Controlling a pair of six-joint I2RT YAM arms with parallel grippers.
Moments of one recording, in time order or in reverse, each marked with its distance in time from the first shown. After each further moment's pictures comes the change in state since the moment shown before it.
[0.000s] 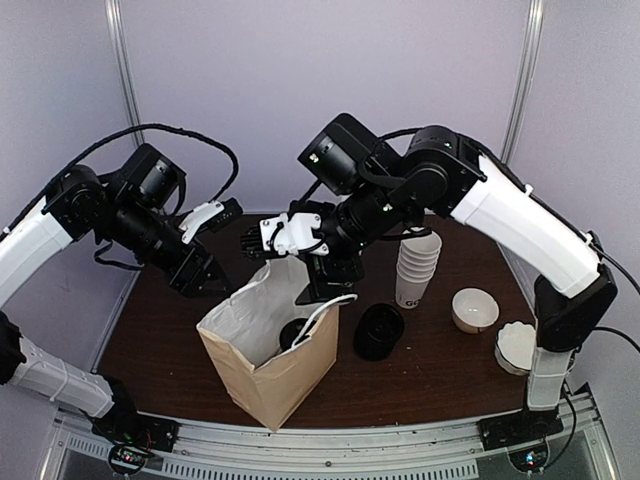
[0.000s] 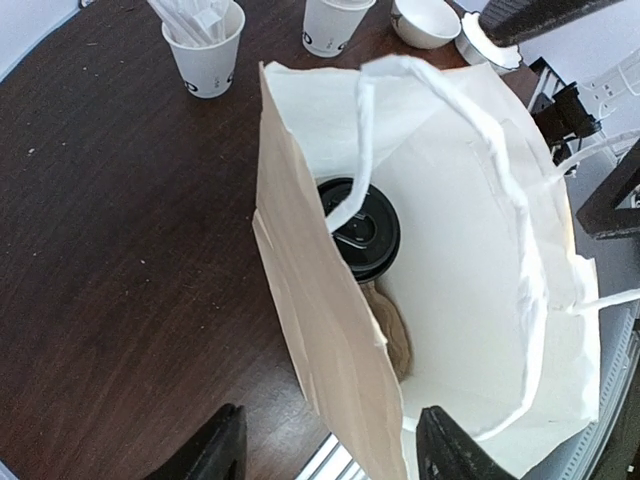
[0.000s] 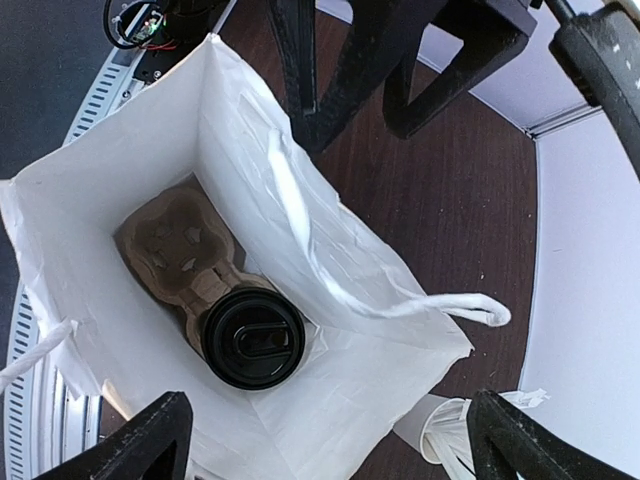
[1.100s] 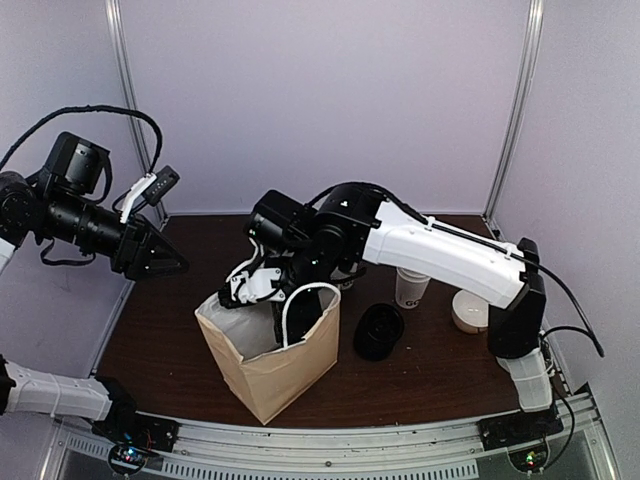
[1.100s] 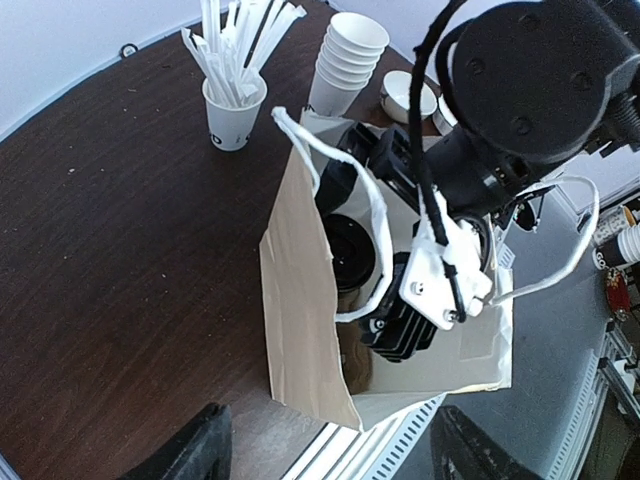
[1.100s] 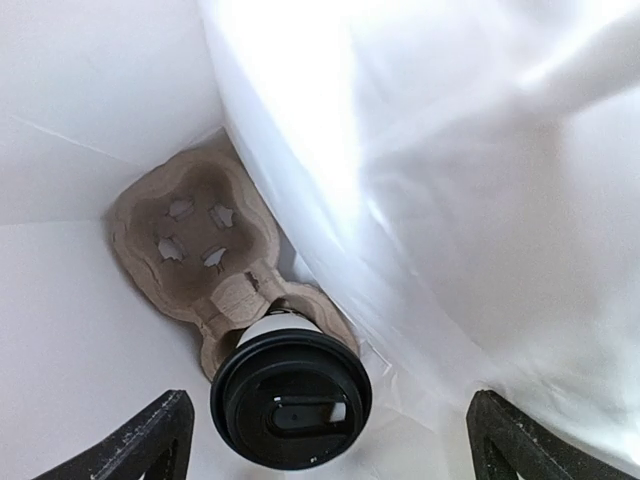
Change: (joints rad) left arm 0.204 -0.198 0.051 -0.071 0.140 0.021; right arm 0.006 0.257 0.002 0.017 0.003 0.091
